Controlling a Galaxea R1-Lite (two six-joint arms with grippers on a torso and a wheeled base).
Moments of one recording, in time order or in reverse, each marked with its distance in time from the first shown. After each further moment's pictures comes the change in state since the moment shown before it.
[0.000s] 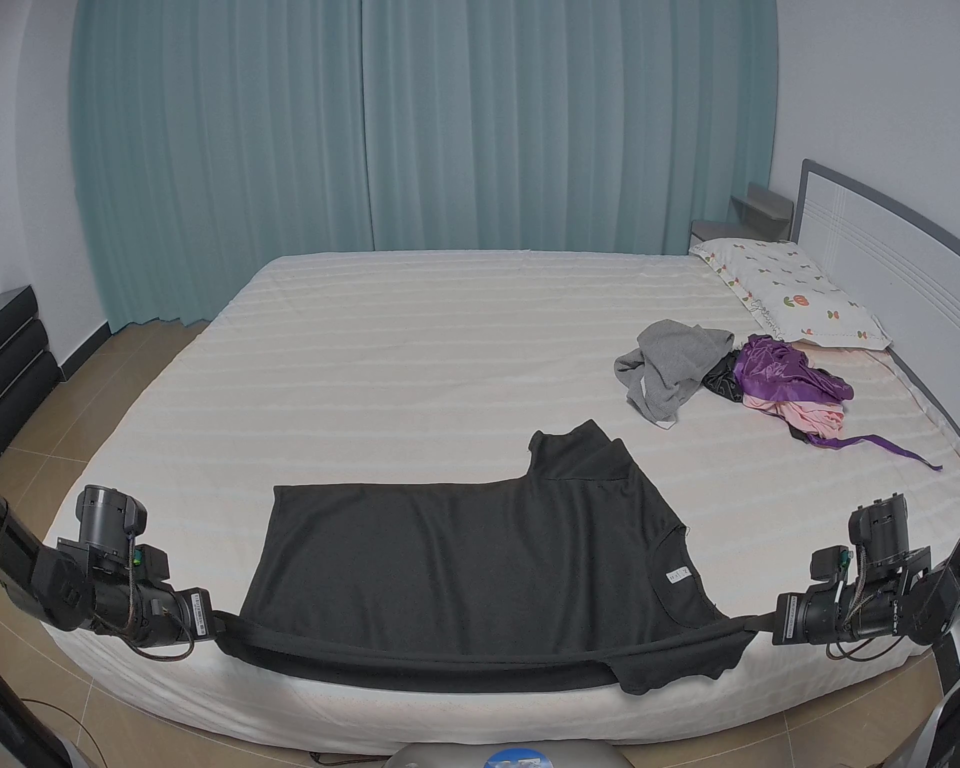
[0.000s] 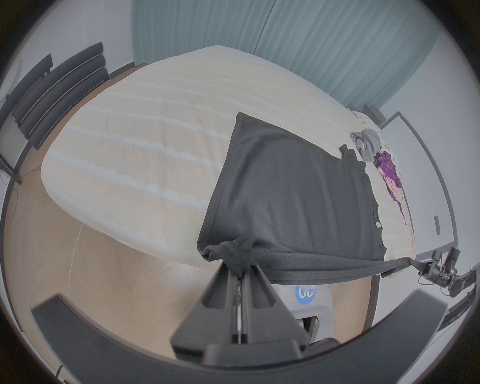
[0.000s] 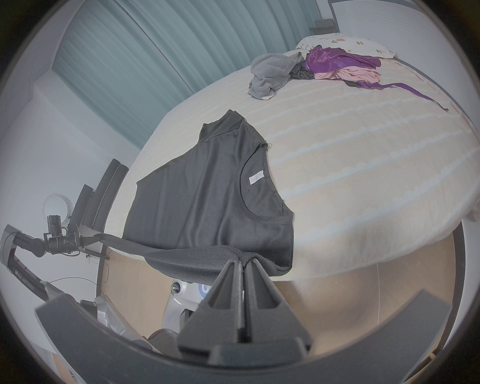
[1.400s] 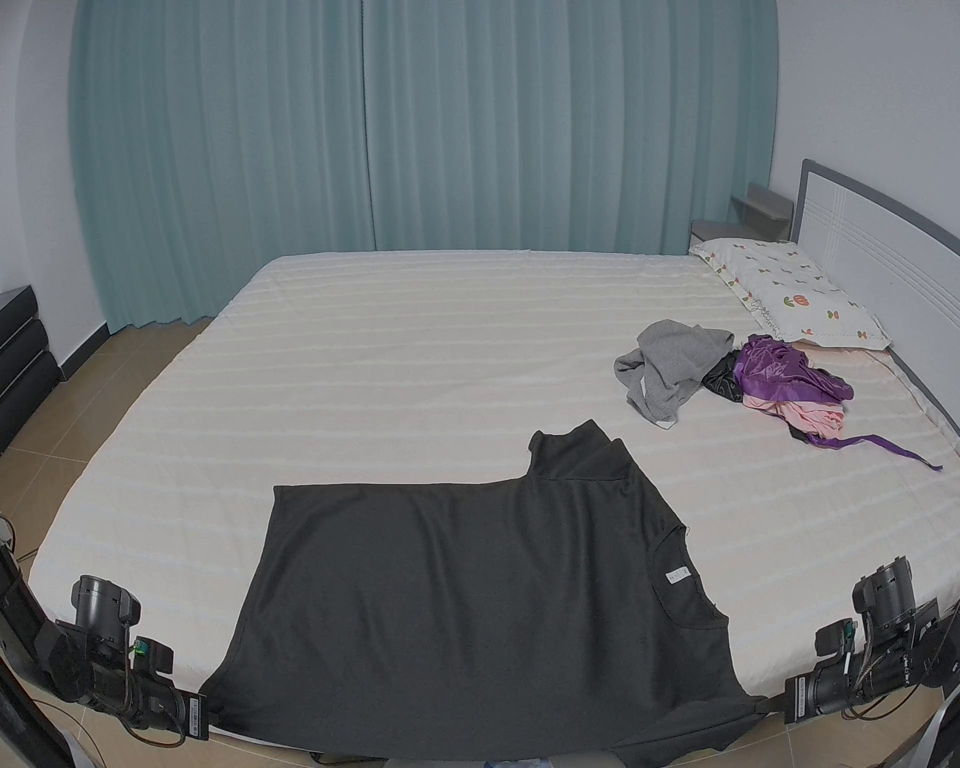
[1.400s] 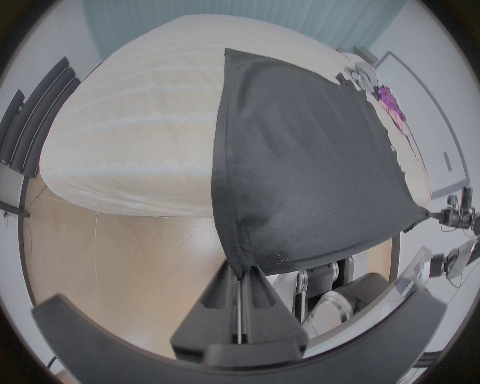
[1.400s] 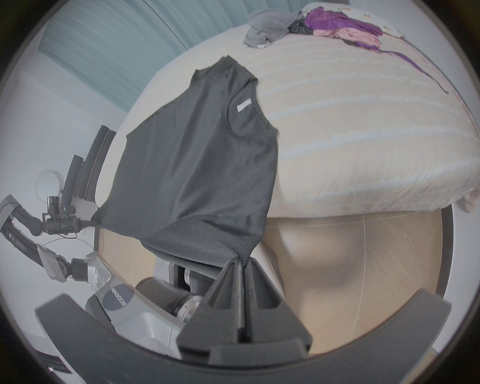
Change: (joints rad) left arm 0.081 0.074 0.340 -0.180 0.009 0.339; right arm 0.010 -0.042 0.206 0.092 0.000 -0.109
